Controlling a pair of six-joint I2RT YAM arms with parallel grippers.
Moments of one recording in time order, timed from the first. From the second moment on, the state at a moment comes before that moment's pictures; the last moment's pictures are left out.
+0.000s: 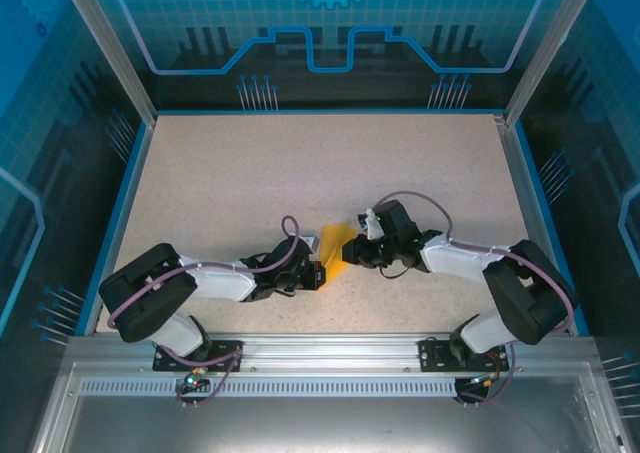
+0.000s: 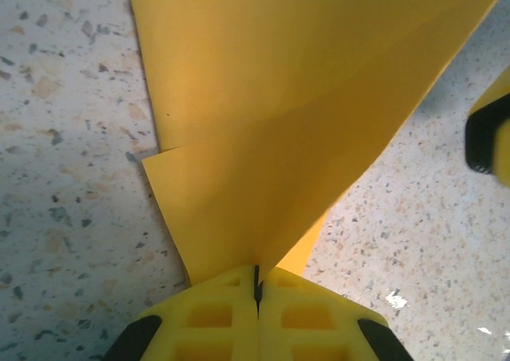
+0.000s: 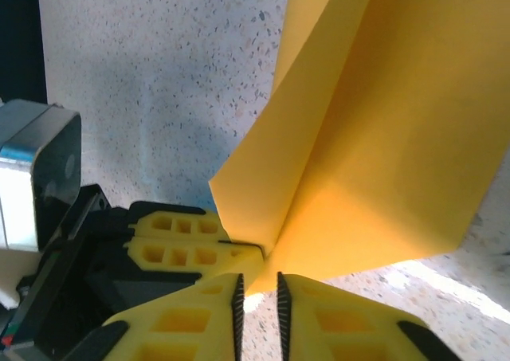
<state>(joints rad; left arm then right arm) -0.83 1.53 0.48 0.23 0.13 -0.83 0.59 1.49 0.63 -0.02 -0.54 0.75</state>
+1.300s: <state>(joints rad) -0.68 1.57 0.38 0.44 0.39 -0.98 0.59 1.74 0.74 0.13 -0.62 0.80</state>
